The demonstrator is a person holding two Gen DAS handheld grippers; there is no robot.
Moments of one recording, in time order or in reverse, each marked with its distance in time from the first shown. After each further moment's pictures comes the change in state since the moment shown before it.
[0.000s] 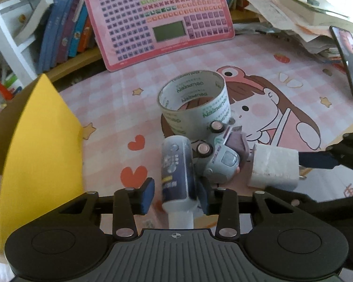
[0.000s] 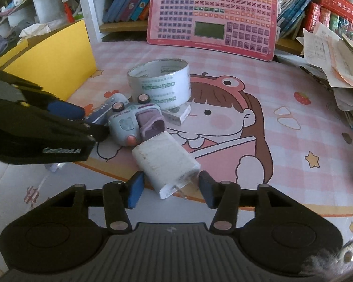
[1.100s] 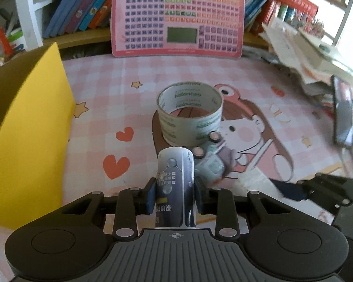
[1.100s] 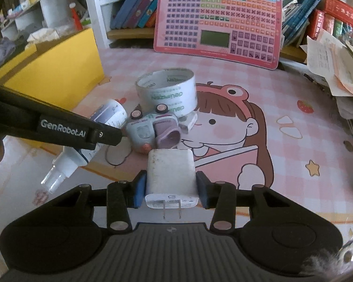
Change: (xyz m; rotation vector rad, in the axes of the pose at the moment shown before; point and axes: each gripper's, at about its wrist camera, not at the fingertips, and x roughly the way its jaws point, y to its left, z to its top) left arm -0.029 0.020 -0.001 -0.280 -0.034 -0.155; right arm -0.016 0.002 0.002 0.007 -0.039 0.042
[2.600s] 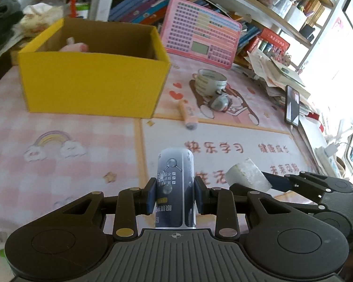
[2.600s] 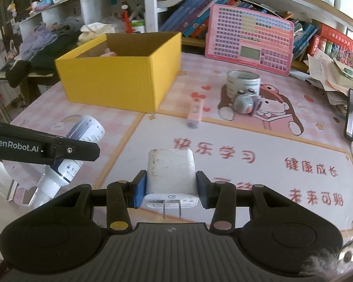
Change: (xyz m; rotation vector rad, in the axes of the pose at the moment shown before) left arm -0.175 0.150 -0.182 -0.122 -0.087 -0.208; right arm -0.115 0.211 -0.082 -0.027 -0.033 -0.079
